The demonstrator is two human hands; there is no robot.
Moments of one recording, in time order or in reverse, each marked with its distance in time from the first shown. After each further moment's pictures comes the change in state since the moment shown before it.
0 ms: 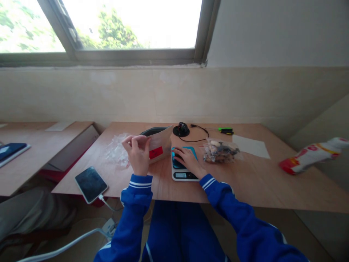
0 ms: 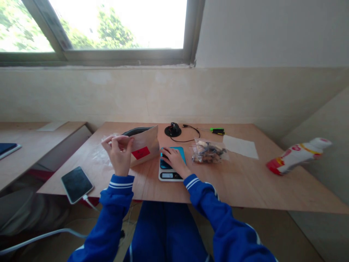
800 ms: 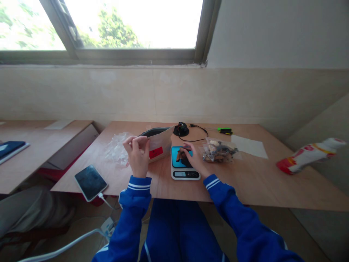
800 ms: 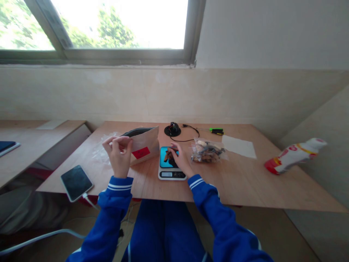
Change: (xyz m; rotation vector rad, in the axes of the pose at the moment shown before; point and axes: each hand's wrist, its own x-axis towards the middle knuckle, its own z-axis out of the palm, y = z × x) left_hand -0.008 0.001 -0.007 -0.022 -0.023 0.041; right_hand -0.009 0.019 0.000 0.572 0.325 0.293
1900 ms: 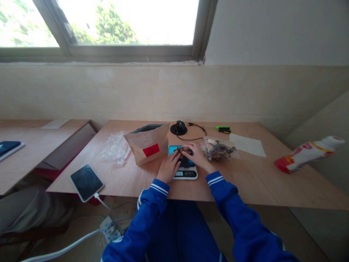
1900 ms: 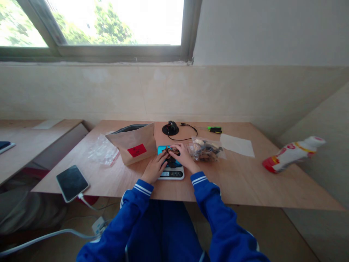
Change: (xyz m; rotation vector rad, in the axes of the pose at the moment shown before) left_hand -0.103 -0.007 0.086 0.091 -0.851 0.286; right_hand 0.007 0.028 -0.030 -0.259 -0.139 -0.062
